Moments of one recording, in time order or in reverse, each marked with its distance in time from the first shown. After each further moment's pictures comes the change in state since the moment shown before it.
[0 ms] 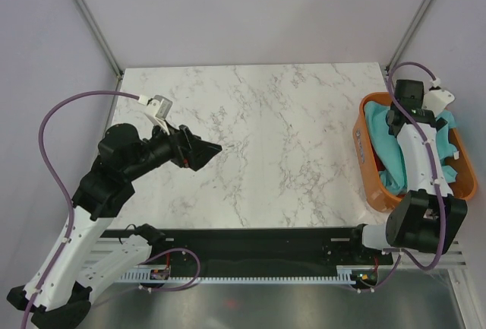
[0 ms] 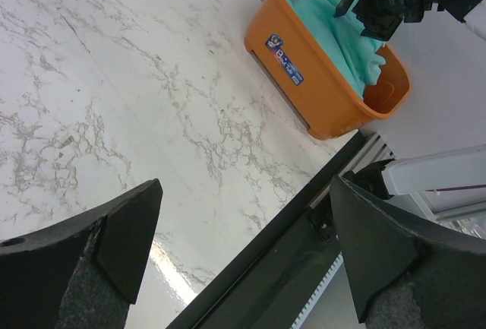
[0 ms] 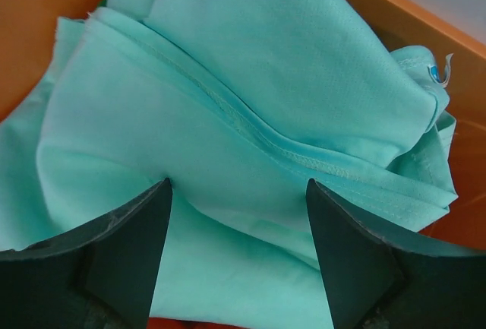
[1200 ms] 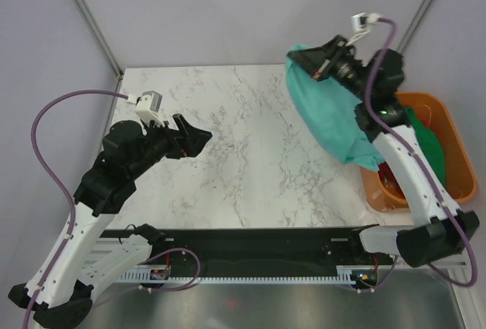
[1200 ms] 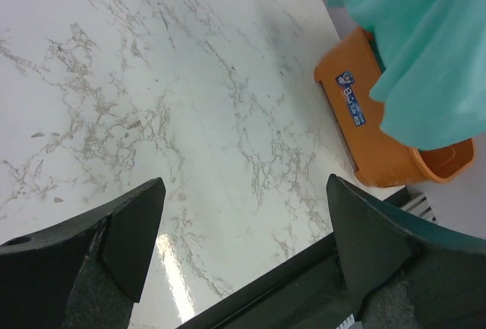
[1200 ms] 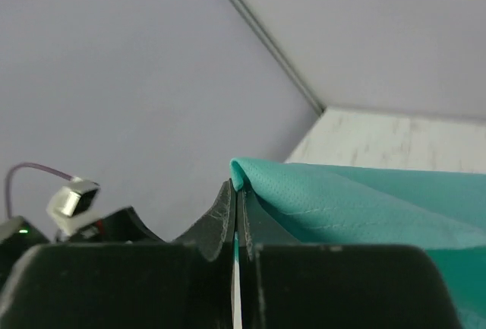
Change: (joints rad) left arm 0.018 0.030 0.019 -0.060 -0.244 -0.076; right arm 0.399 -0.135 0.220 0.857 -1.247 0.246
